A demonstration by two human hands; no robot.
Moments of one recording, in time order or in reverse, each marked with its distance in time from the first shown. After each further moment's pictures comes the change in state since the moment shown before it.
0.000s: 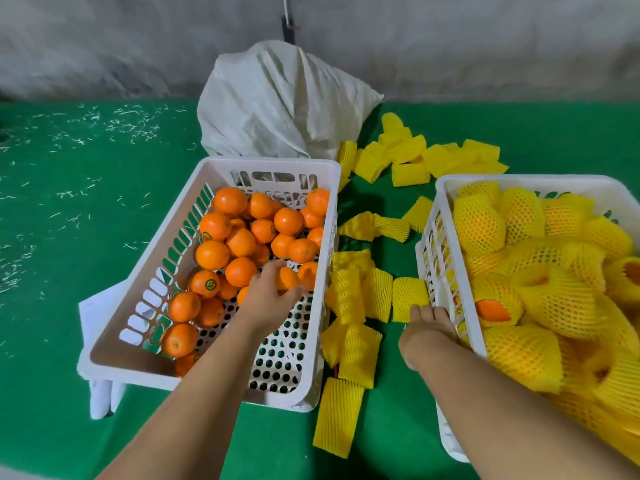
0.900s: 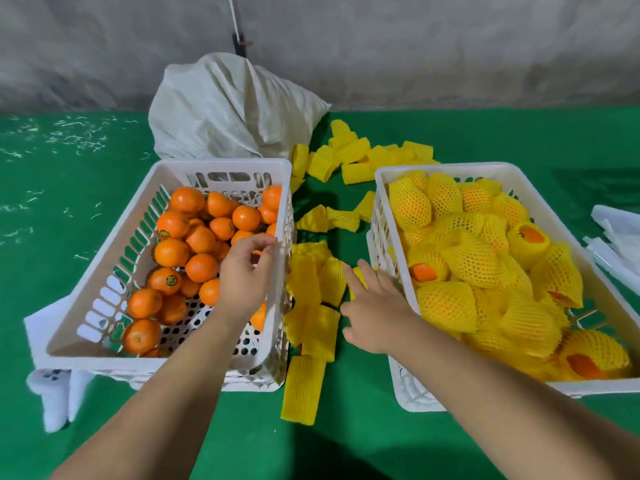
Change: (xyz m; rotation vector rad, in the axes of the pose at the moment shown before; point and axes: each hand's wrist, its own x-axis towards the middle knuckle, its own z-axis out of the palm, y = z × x) left_hand -0.038 0.042 0.022 -0.295 0.314 0.471; right_hand -0.108 0.026 -0.023 0.391 0.422 -0.207
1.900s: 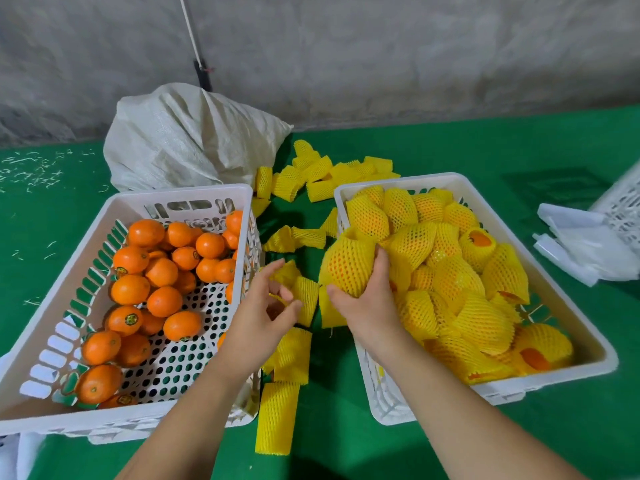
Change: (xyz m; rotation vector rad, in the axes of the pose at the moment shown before) left_hand -0.038 0.043 0.039 -0.187 -0.360 0.069; right_hand -0.029 0.015 -0.018 1.490 0.737 0.282
